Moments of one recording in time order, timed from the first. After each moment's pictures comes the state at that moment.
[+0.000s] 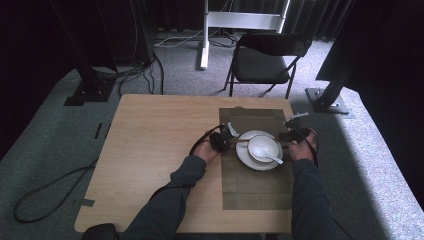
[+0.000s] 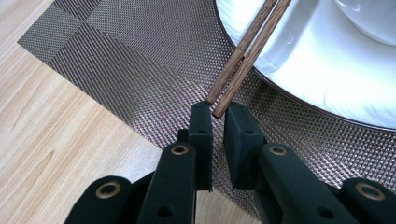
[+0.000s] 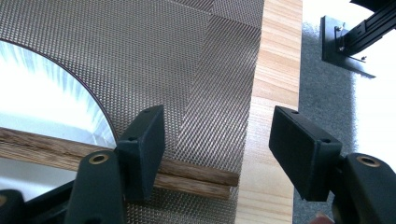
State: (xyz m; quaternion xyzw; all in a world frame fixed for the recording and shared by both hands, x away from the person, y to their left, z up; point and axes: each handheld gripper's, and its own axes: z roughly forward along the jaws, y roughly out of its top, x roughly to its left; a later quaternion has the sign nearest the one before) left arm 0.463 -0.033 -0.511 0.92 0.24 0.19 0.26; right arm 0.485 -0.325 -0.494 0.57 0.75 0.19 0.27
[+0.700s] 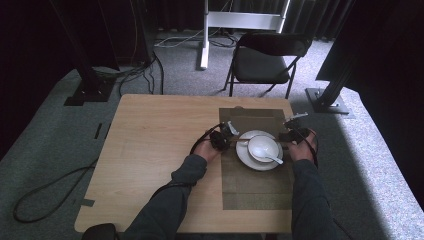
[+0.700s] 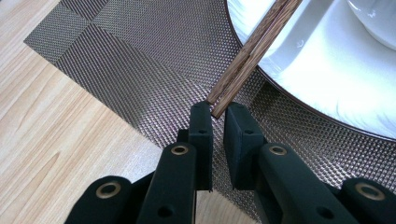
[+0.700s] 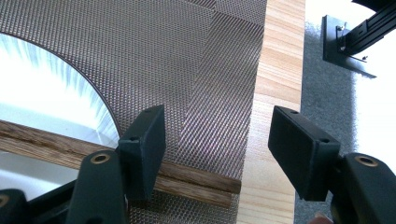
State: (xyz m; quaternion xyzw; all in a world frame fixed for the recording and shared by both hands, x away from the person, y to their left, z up) left arm 0.468 -0.034 -0.511 0.91 0.25 0.19 0.26; right arm 0.483 -0.323 -0.495 0.57 0.76 0.19 0.27
